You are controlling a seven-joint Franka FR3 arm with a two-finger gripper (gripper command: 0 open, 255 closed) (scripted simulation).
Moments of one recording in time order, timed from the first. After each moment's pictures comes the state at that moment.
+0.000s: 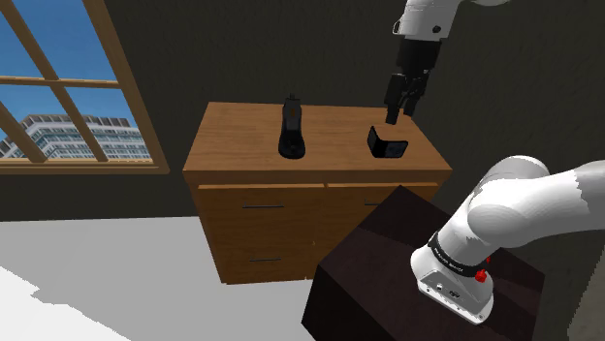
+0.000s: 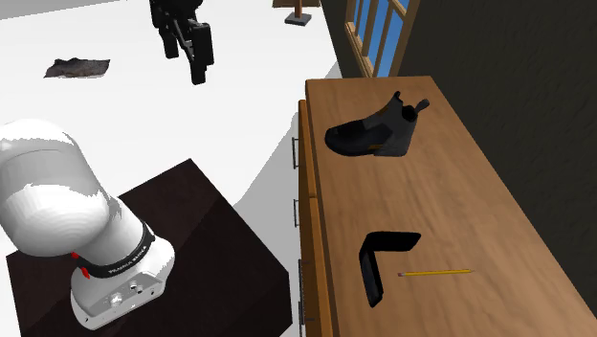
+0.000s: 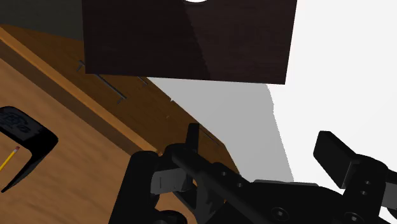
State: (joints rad) arm 0.00 -0.80 0.01 -2.42 0.12 1.46 -0.01
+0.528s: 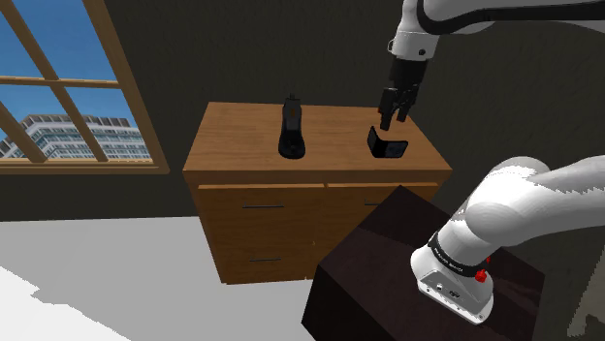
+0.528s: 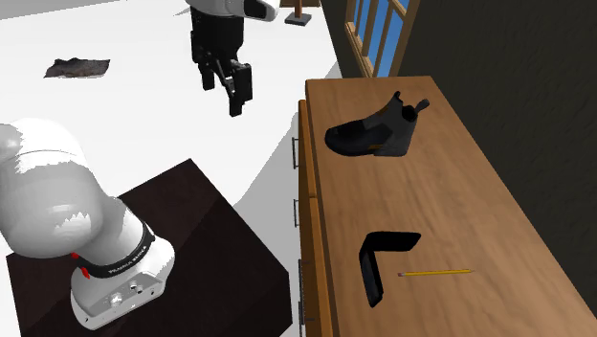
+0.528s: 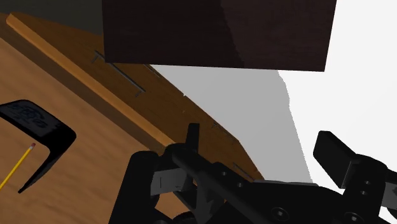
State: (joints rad) arm -0.05 -0.72 -0.07 -2.51 0.03 1.63 -0.10
